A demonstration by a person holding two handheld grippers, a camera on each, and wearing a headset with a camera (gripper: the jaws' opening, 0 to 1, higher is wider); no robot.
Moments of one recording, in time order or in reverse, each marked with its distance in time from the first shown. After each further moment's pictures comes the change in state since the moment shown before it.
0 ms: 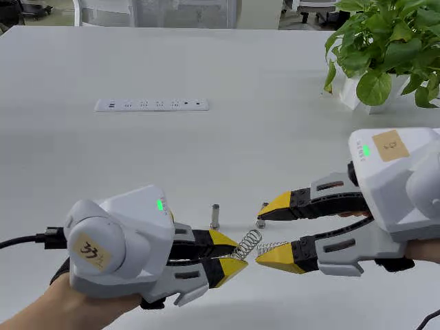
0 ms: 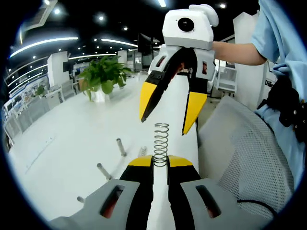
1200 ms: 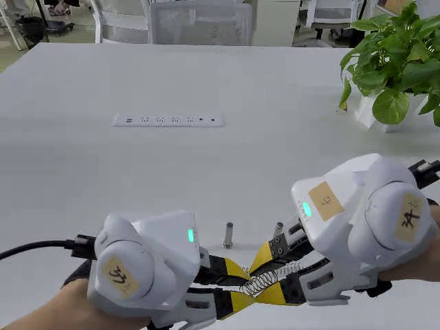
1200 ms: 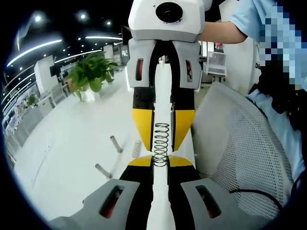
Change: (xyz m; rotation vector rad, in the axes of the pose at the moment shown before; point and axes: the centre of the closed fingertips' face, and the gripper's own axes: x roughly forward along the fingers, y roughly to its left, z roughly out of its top) left arm -0.005 -0.008 -0.006 0.089 0.084 -0.064; right arm 0.027 0.019 -0.005 -0.191 0.154 0.168
